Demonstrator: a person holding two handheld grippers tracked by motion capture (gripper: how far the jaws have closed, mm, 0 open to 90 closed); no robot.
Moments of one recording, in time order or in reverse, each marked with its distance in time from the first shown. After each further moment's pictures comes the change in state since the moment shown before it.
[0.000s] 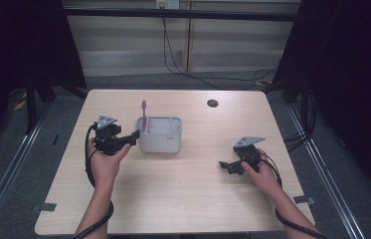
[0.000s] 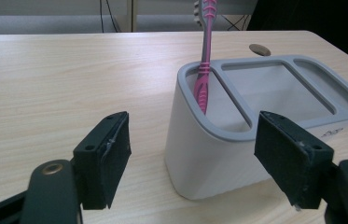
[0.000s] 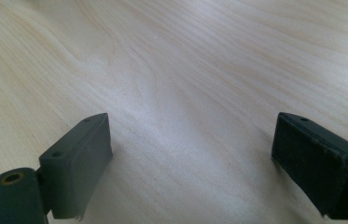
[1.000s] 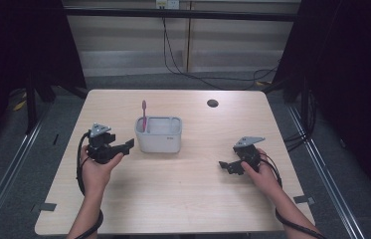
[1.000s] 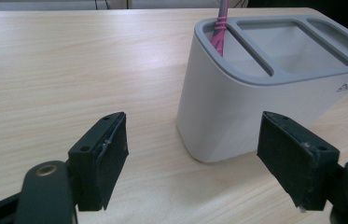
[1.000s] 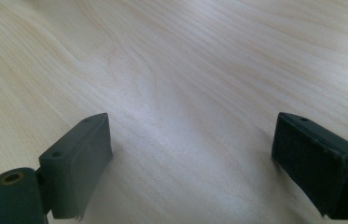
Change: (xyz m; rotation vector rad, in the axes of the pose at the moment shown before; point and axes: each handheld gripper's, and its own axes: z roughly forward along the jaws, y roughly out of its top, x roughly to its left) left arm 0.018 -0.024 -0.010 0.046 -0.019 0.018; right arm 0.000 0.000 0.000 0.002 -0.002 -0.001
